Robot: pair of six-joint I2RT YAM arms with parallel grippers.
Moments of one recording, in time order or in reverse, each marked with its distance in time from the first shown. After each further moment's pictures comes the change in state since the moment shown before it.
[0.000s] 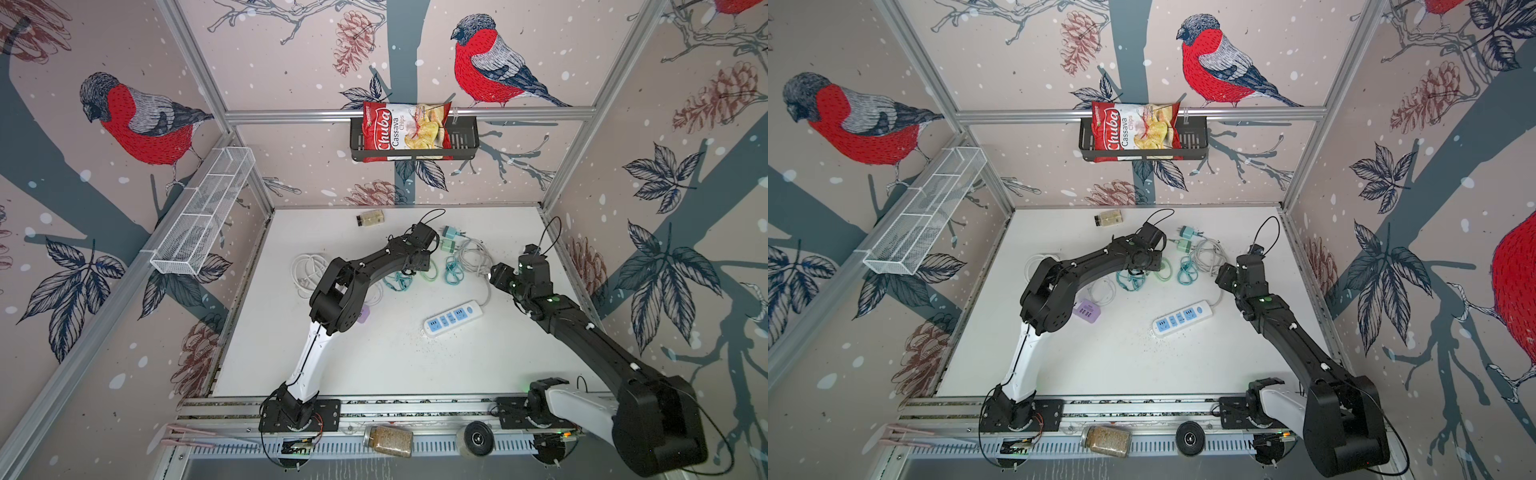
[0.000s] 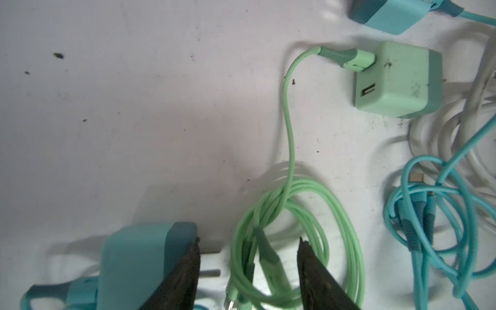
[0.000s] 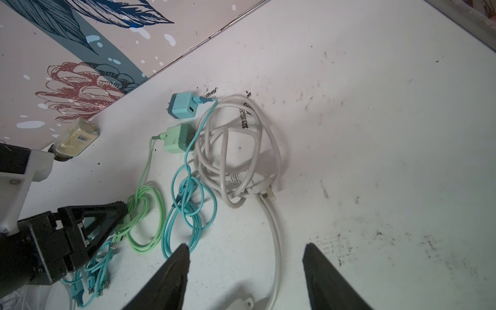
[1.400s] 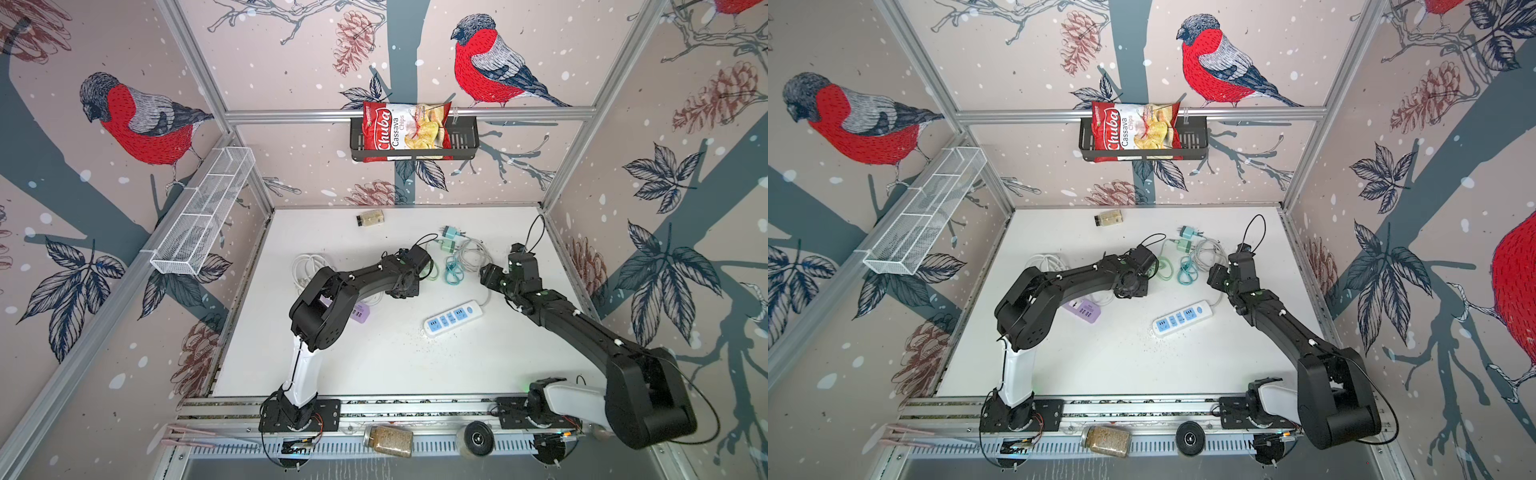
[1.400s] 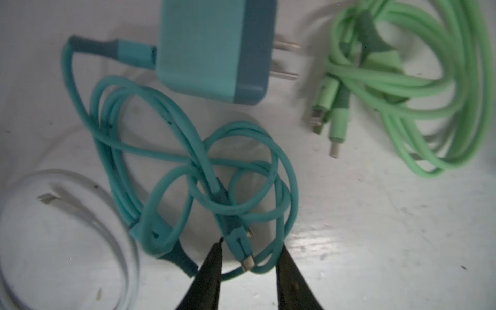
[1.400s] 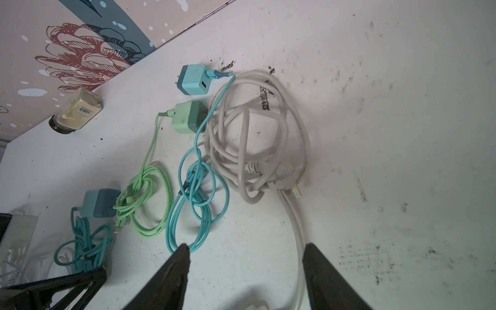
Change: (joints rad) left arm -0.039 -0.206 -0.350 -0.080 -0.034 -0.144; right arm 0.026 0.120 0.010 0.077 -0.061 -0.026
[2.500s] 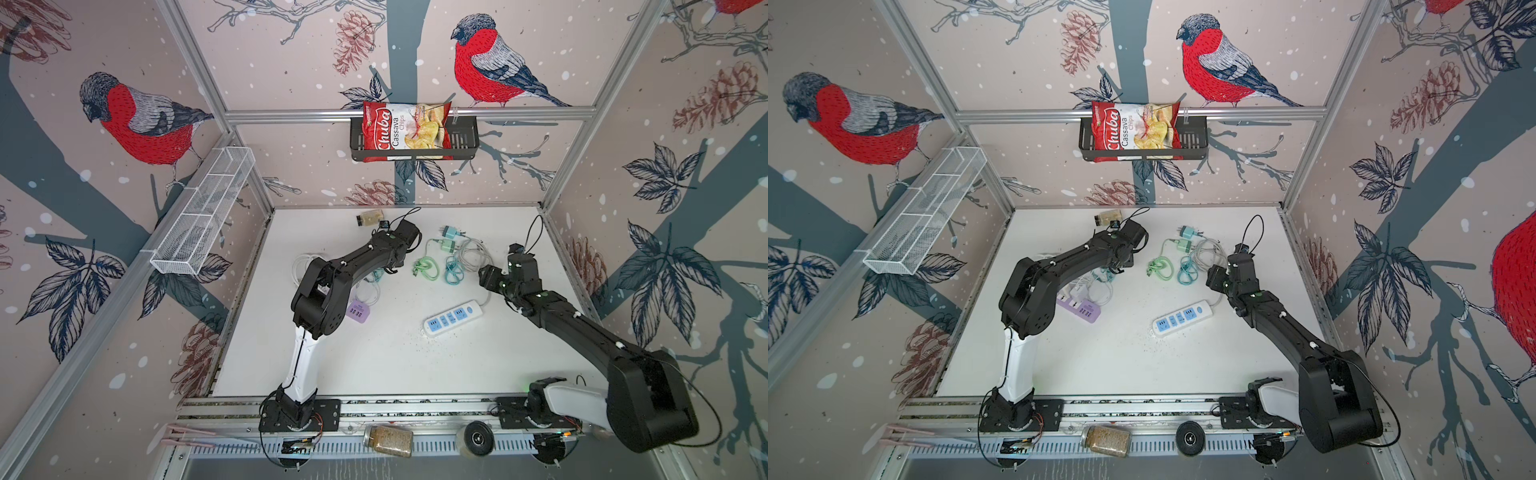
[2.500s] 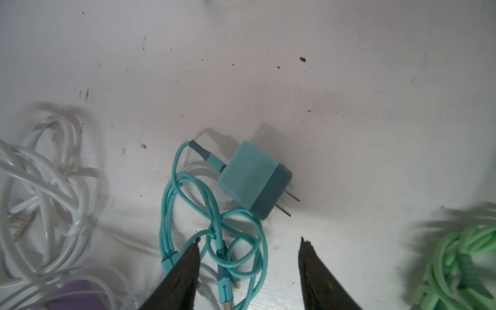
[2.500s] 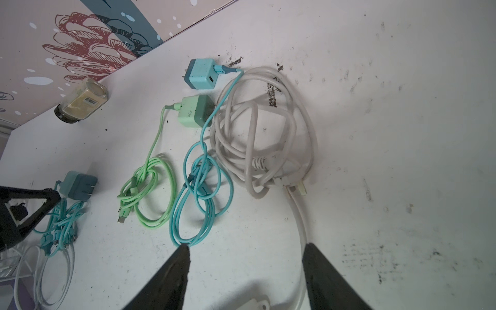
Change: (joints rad) left arm 0.122 0.093 0.274 -0.119 -0.259 -0.041; right arm 0.008 -0.018 -0.010 -0.002 -0.019 -0.040
